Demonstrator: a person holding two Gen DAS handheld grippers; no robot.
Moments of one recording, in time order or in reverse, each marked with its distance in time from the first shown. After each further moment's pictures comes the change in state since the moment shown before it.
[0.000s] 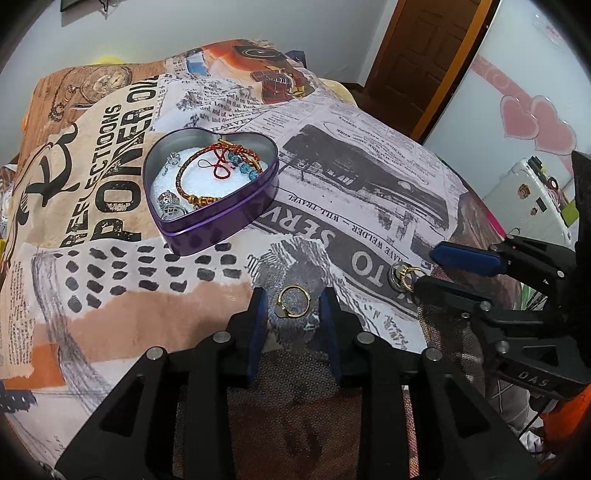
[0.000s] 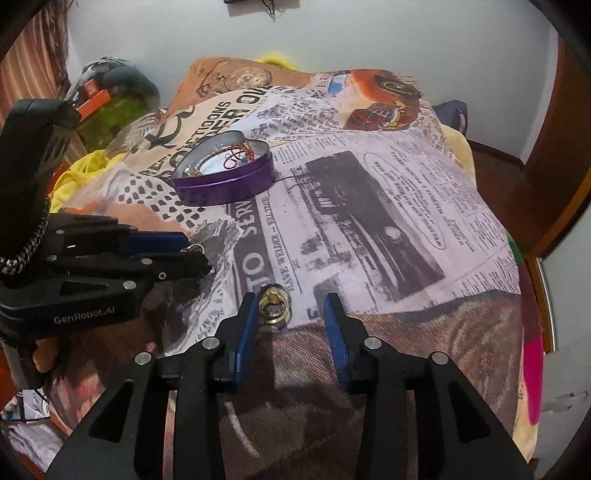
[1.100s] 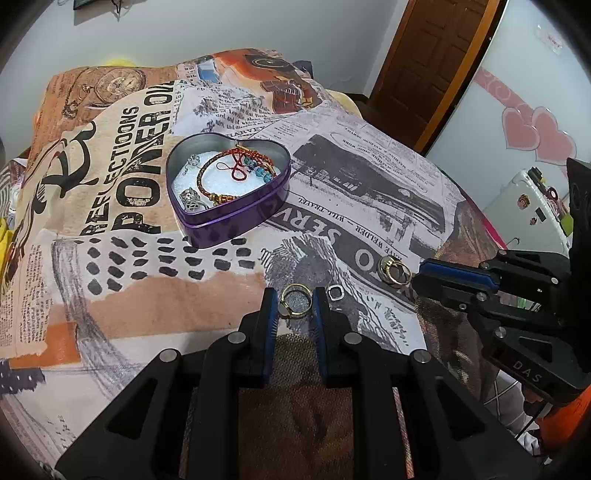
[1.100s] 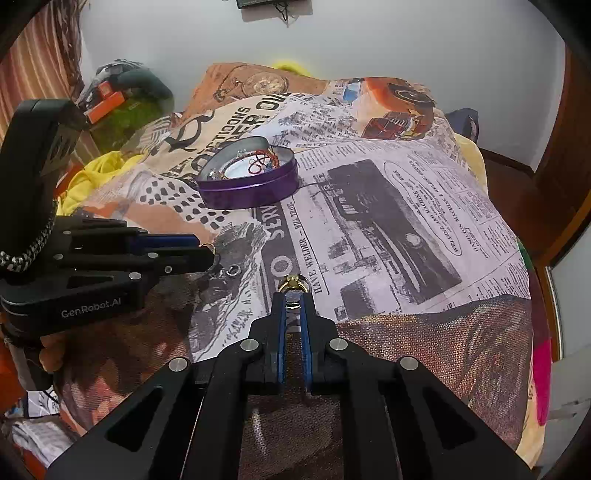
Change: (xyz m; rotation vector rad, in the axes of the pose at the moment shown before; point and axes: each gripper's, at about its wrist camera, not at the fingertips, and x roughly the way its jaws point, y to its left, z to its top) left arm -0.019 0.003 -0.010 -0.025 -0.039 0.008; right arm -0.004 0.013 0.000 -0.024 -0.023 0.048
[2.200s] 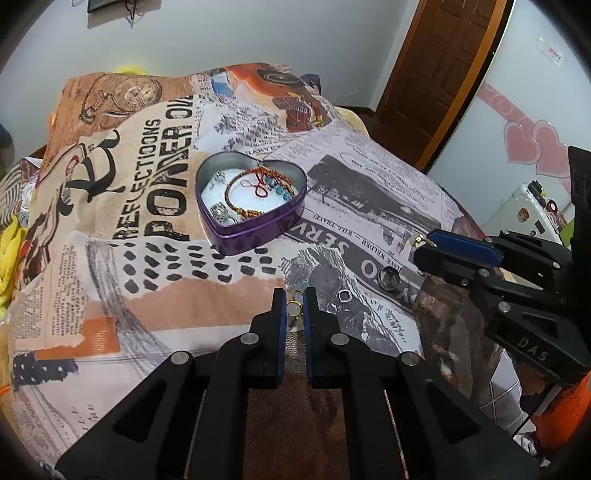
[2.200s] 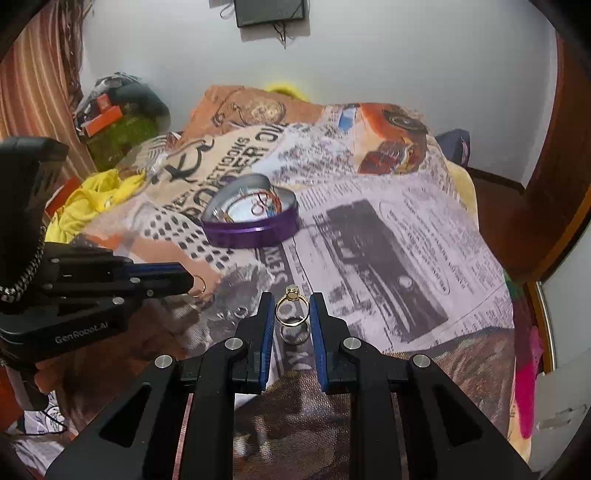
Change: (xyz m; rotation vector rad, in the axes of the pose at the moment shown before) left arm -0.028 0.009 0.000 -0.027 -0.056 0.020; right arm -0.016 0.013 0.021 -0.010 -0.091 -0.039
